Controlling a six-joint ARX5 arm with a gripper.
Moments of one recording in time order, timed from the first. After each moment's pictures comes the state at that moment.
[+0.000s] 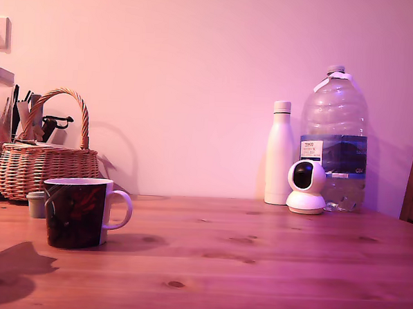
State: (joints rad) arm 0.11 1.69 0.22 1.14 0.28 -0.06
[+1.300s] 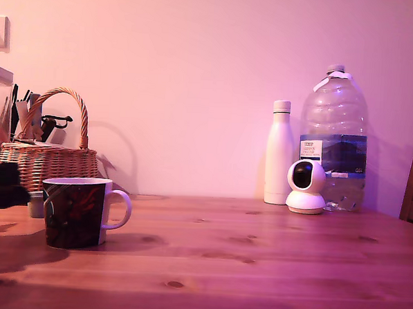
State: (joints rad) arm 0.06 1.96 0.56 1.09 0.28 -0.02
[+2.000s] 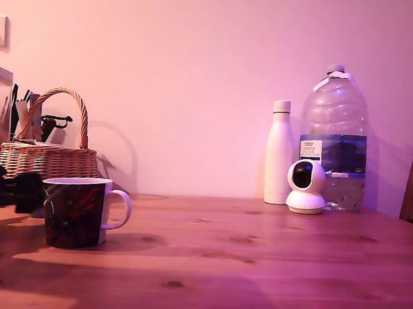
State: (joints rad) arm 0.04 2.15 0.79 1.07 0.25 -0.02
